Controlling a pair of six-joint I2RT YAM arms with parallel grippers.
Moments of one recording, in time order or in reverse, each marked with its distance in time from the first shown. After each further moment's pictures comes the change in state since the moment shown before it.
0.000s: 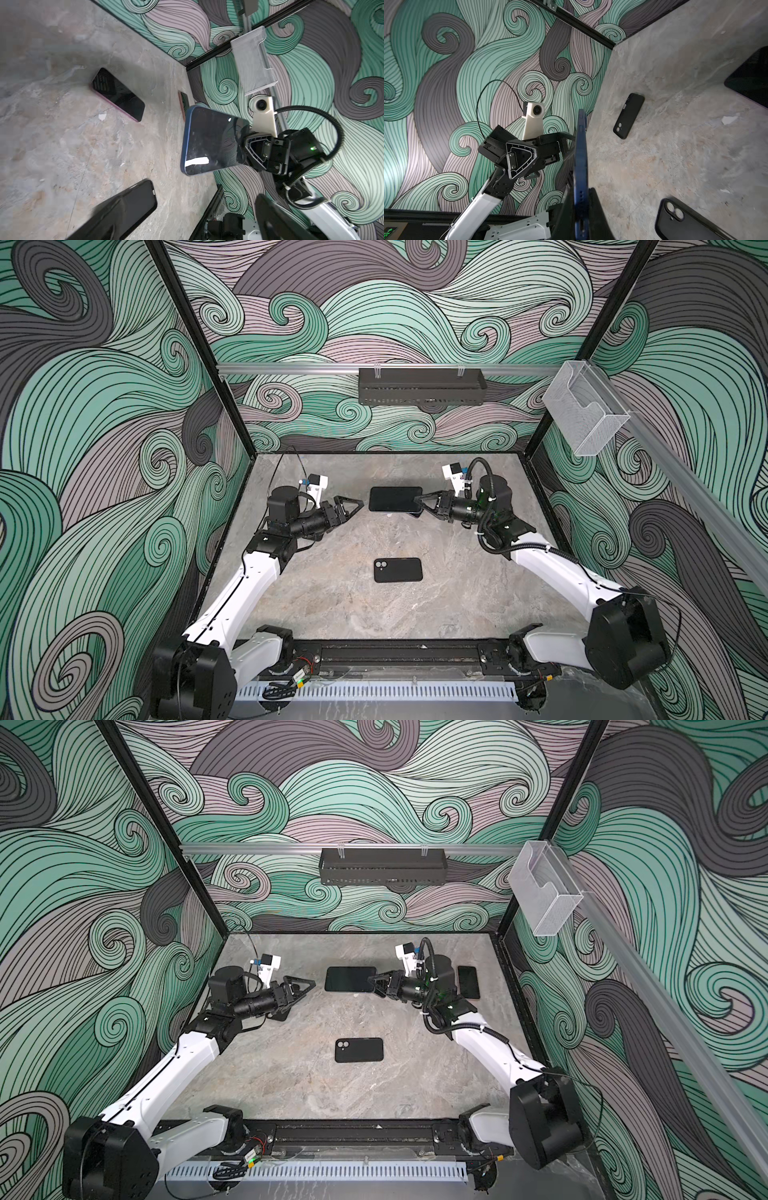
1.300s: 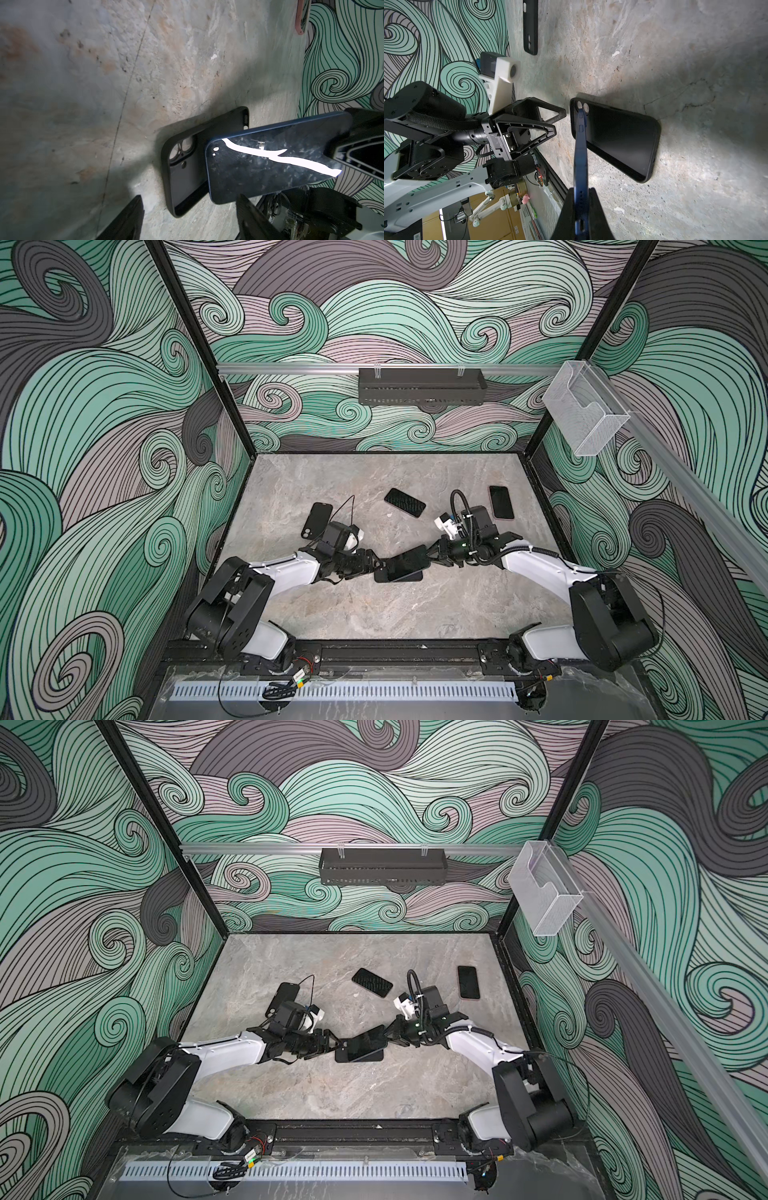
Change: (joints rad) left arm -0.325 0.384 -0.211 0.095 -0.242 0.058; right arm 0.005 0.110 -0.175 -0.397 -0.021 -0.284
